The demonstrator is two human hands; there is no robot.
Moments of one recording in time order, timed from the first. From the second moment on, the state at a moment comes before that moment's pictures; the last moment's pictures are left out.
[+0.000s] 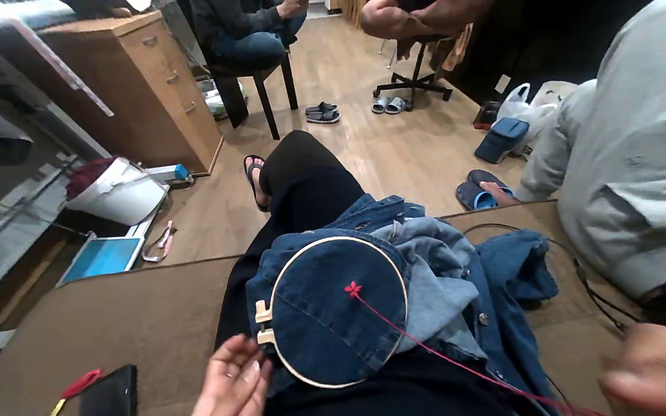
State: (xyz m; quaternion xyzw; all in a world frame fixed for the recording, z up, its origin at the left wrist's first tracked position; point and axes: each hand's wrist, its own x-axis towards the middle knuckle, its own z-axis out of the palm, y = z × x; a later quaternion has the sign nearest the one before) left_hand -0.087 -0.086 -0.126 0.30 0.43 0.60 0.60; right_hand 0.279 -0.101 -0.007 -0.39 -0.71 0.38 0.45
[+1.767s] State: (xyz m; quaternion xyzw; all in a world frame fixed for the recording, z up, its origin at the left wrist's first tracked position) left_hand -0.044 -0.081 -0.096 0.14 0.08 0.43 0.89; right_hand 0.124 -0.026 -0.047 -0.28 -0.41 0.53 0.69
